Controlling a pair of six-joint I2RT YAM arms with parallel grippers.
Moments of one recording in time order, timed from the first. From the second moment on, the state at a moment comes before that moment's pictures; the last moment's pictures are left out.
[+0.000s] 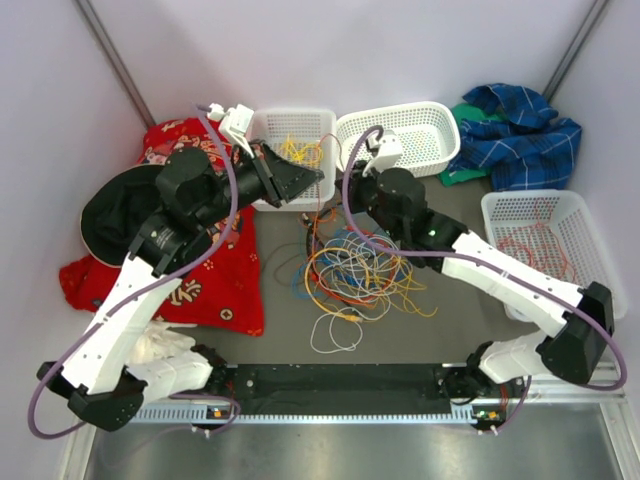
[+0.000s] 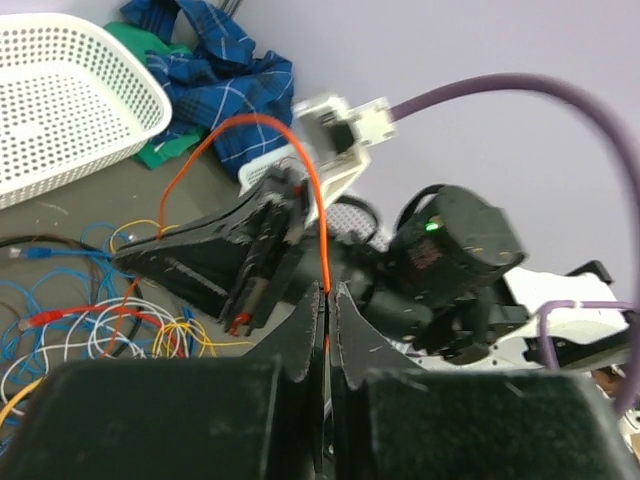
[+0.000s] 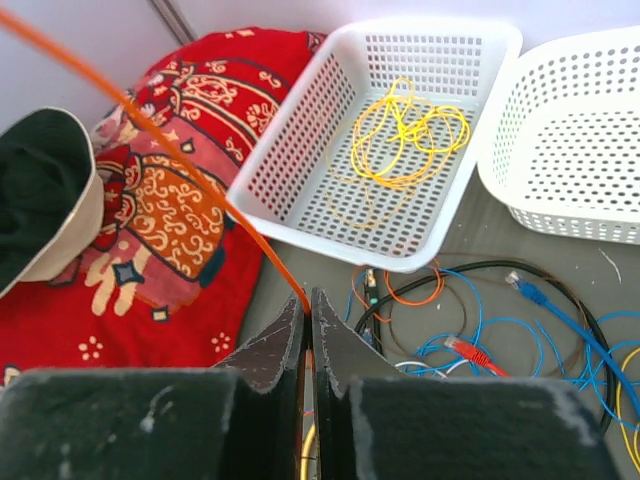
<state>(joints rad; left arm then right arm) -0.59 1.11 1.48 -0.32 0.38 -0.67 0.86 1.36 1.25 -0.03 0.34 0.37</state>
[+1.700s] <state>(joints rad) -0.59 0.90 0.91 -0.35 0.11 -0.65 -0.26 1.24 1.73 -0.95 0.64 0.72</state>
